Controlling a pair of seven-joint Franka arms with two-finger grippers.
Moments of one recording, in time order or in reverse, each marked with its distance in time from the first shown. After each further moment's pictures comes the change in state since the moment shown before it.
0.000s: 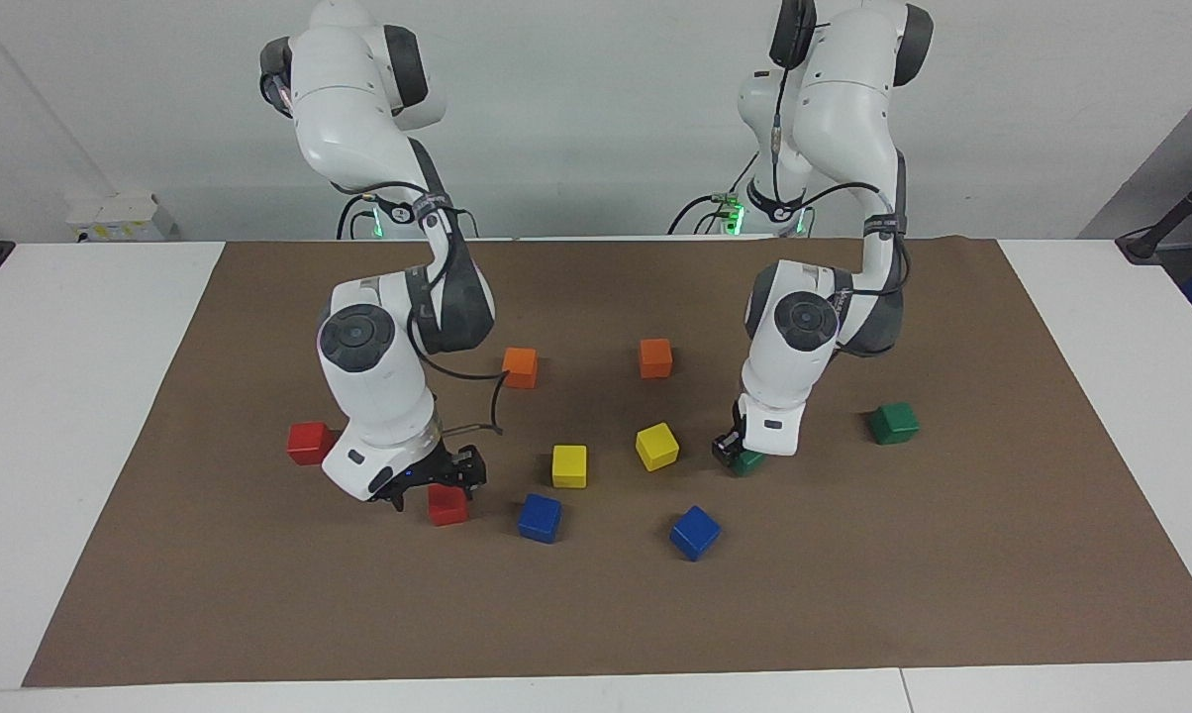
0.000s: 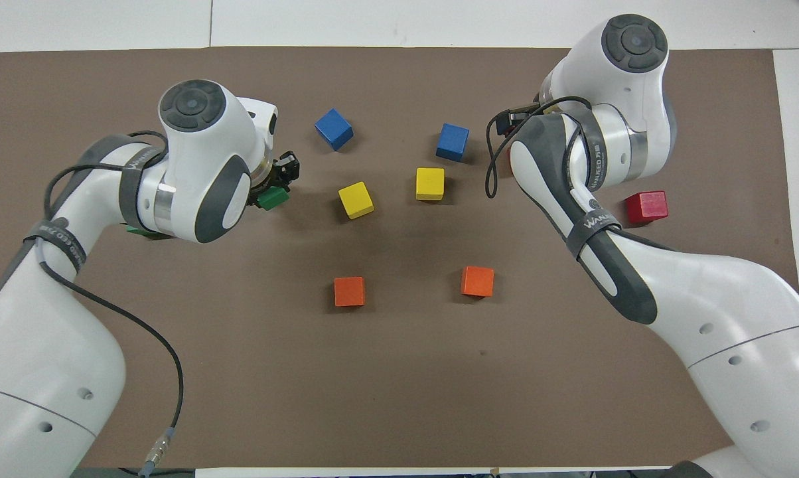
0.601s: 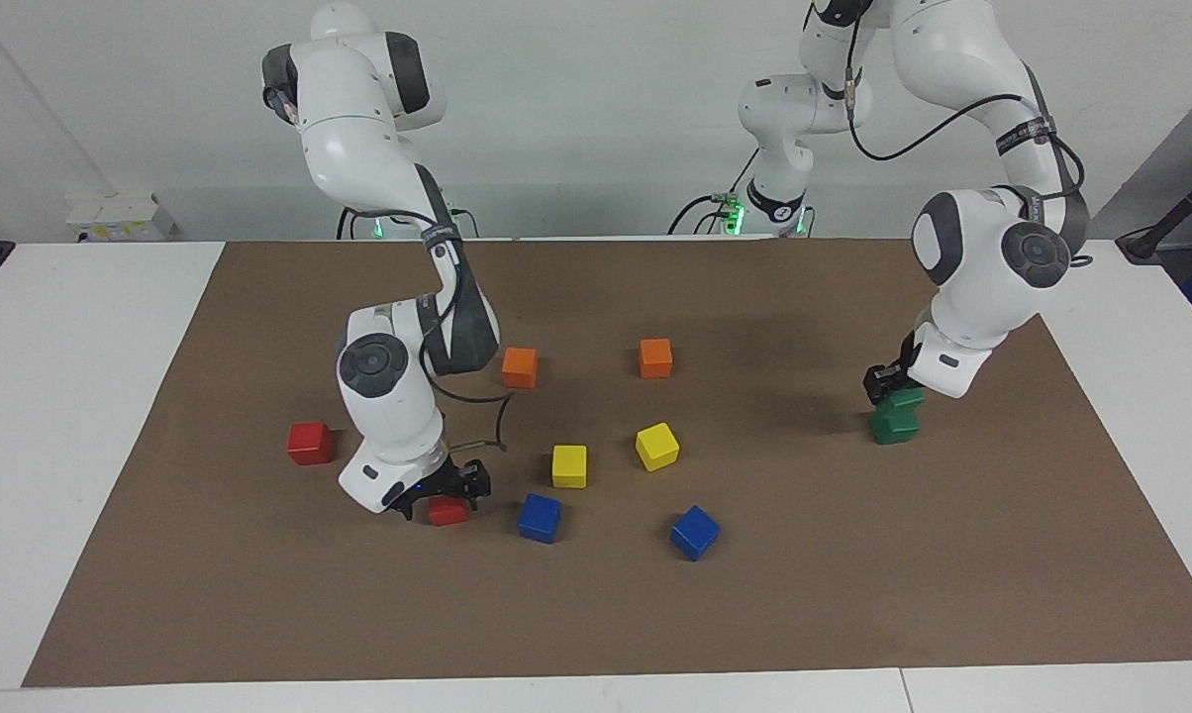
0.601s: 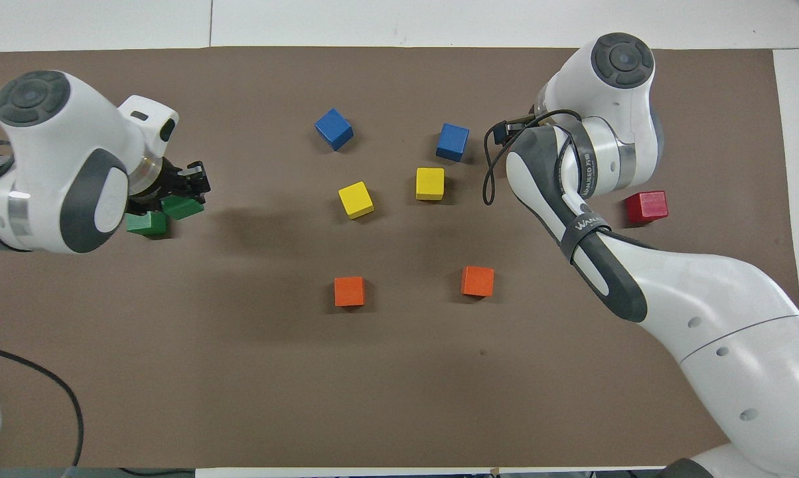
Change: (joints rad) left arm 0.310 -0.194 0.004 -0.149 -0.002 -0.103 0.685; right arm 0.000 -0.003 0.000 -0.109 0.000 0.071 0.000
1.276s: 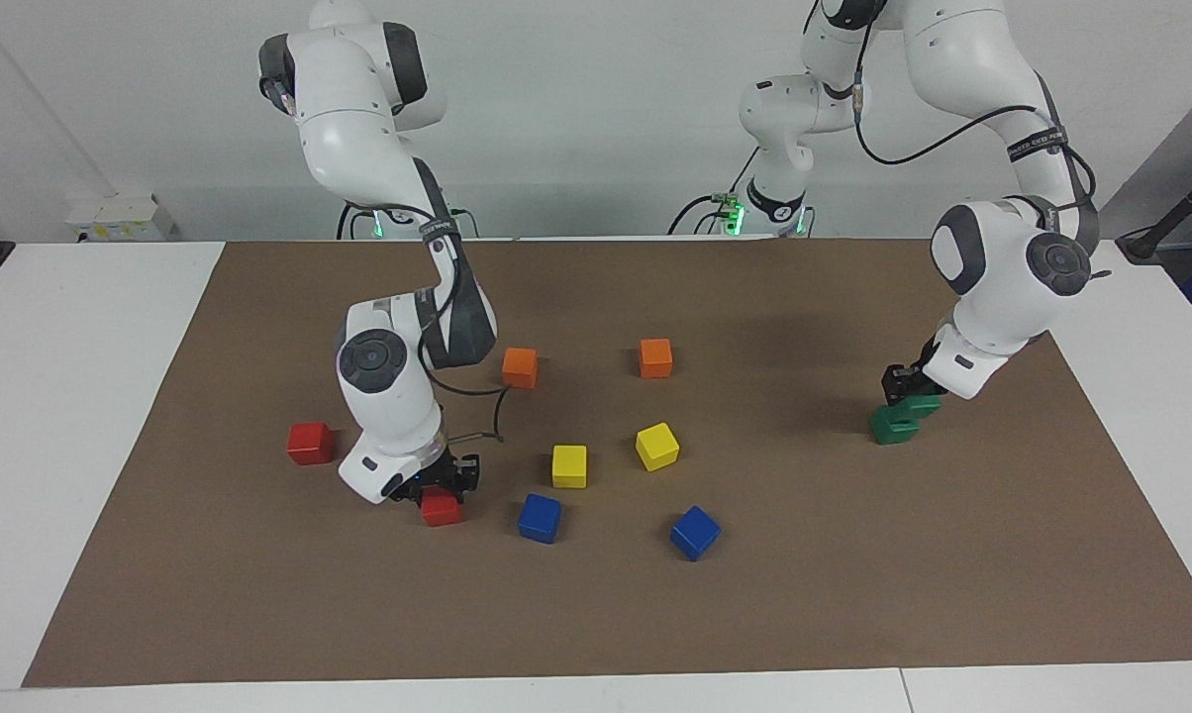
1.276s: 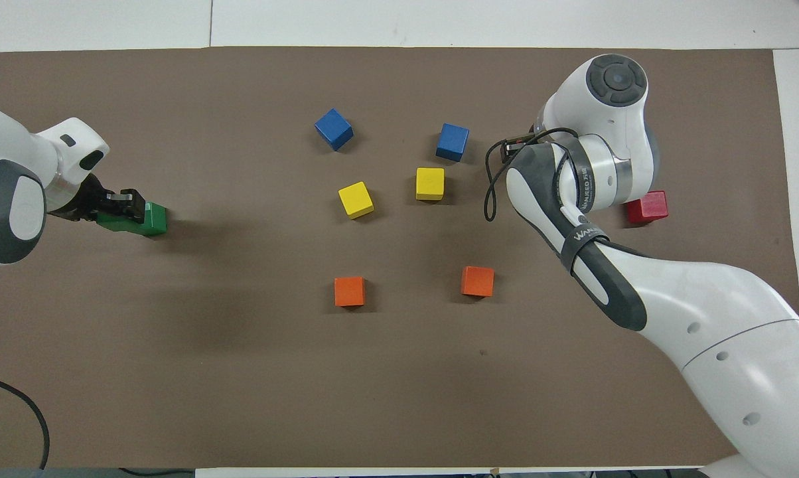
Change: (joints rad) left arm 0.047 0.016 -0.003 -0.050 0.000 0.082 0.135; right arm -0.011 -0.060 -0.006 -0.041 0.000 -0.066 0.004
